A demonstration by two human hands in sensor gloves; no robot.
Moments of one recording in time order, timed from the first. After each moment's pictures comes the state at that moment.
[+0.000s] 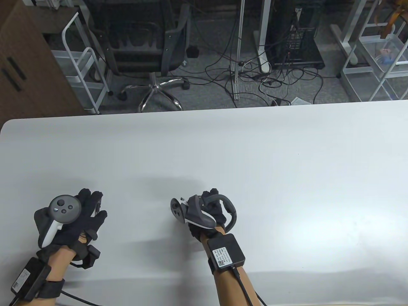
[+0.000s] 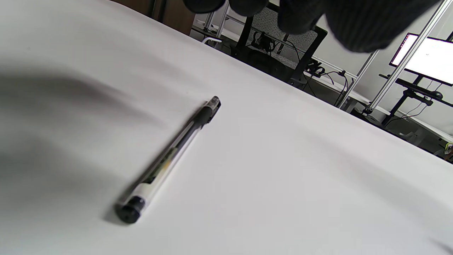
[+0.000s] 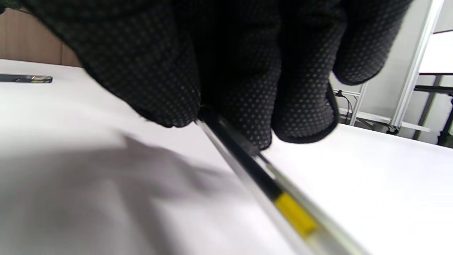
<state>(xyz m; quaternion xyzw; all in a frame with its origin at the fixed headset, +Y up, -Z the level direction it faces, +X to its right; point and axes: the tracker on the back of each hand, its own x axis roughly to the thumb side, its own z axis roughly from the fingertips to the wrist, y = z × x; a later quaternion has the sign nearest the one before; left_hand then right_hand) -0.385 -0.700 -0.290 -0.06 0.07 0.21 0.97 -0.051 -0.722 -0.319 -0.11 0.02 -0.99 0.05</state>
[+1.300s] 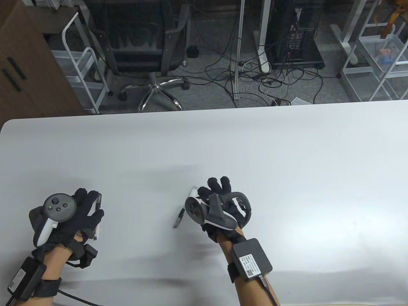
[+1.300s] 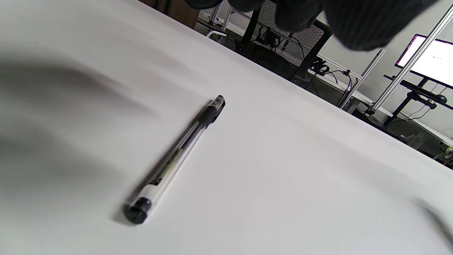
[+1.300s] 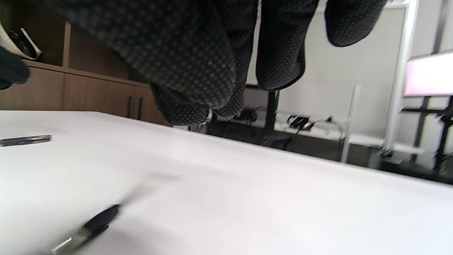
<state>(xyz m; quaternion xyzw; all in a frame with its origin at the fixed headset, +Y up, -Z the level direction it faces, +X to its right) -0.393 -0.700 -0.293 -0.08 0.08 0.23 0.97 0.002 -0.667 -0.289 -0.16 0.09 -0.98 0.02</state>
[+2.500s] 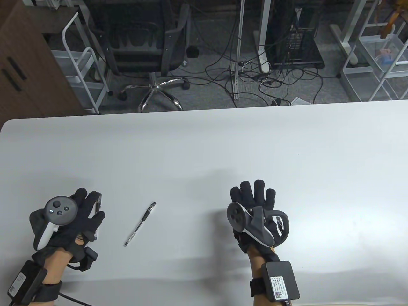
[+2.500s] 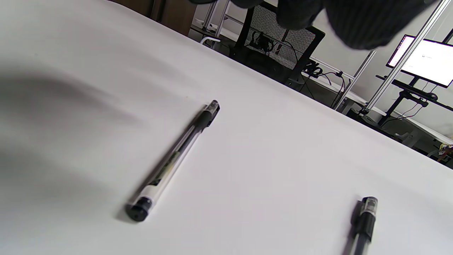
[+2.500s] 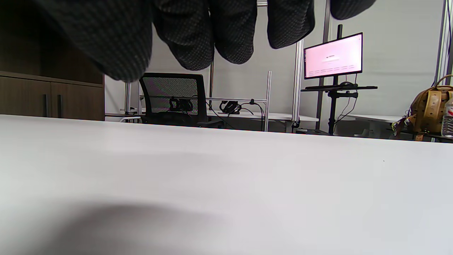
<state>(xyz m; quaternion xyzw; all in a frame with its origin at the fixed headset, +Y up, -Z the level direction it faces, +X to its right) -0.390 -0.697 -0.286 -0.06 0.07 0.22 0.97 0.080 -0.694 -0.268 -0.02 0.06 -1.00 -0.02</state>
